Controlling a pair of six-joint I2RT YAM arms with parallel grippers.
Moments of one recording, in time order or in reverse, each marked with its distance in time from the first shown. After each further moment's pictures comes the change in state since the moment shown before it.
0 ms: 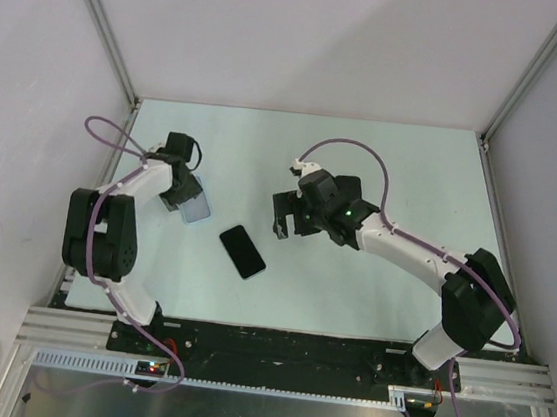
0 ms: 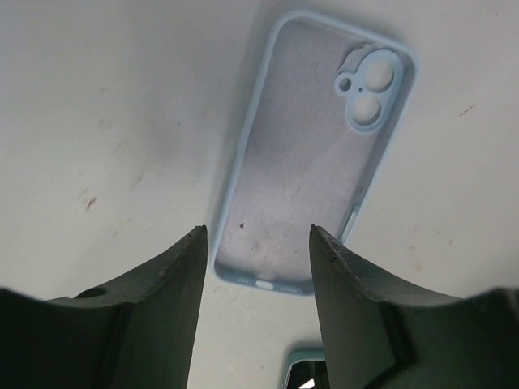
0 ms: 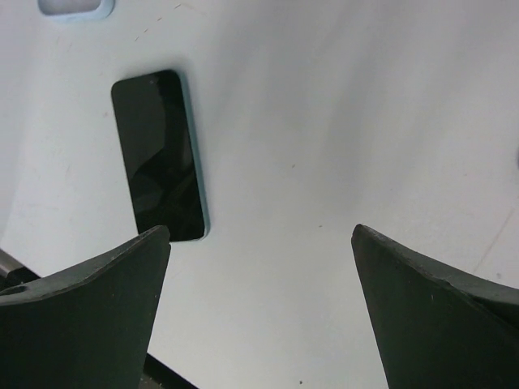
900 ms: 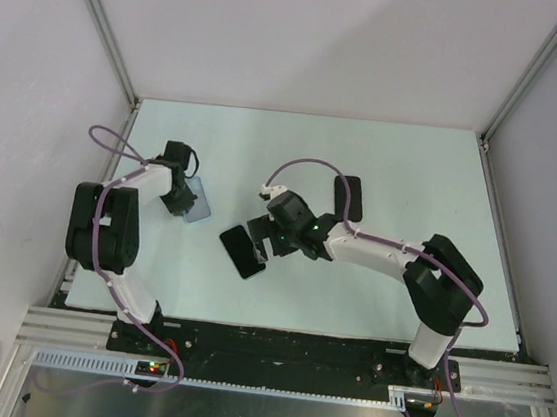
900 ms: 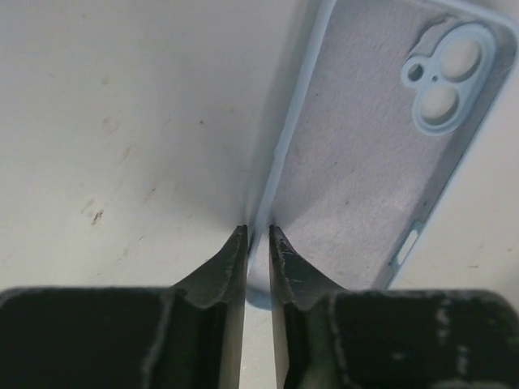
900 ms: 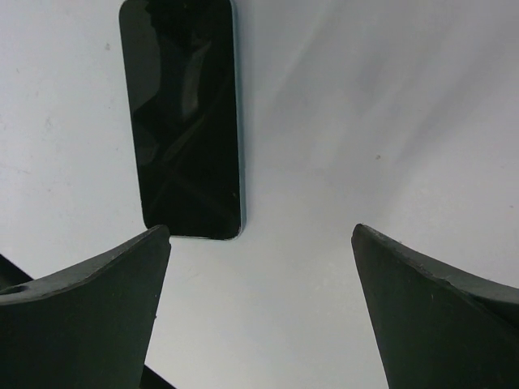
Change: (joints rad) left arm 0.037 0.082 -0.035 0.054 0.037 0.050; right arm 0.141 0.151 -0.006 0.072 -0.011 -0.010
